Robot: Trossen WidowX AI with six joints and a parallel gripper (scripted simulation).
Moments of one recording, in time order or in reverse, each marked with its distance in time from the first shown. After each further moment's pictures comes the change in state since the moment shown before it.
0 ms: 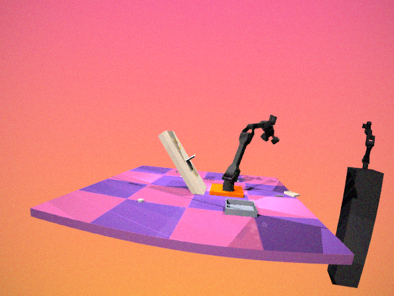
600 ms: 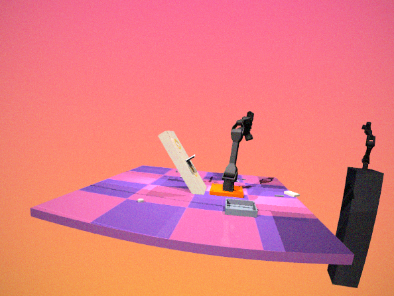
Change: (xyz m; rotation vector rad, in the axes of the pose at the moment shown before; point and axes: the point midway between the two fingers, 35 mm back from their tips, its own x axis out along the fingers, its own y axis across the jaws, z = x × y) arm -0.017 -0.140 0.152 0.258 -0.281 -0.122
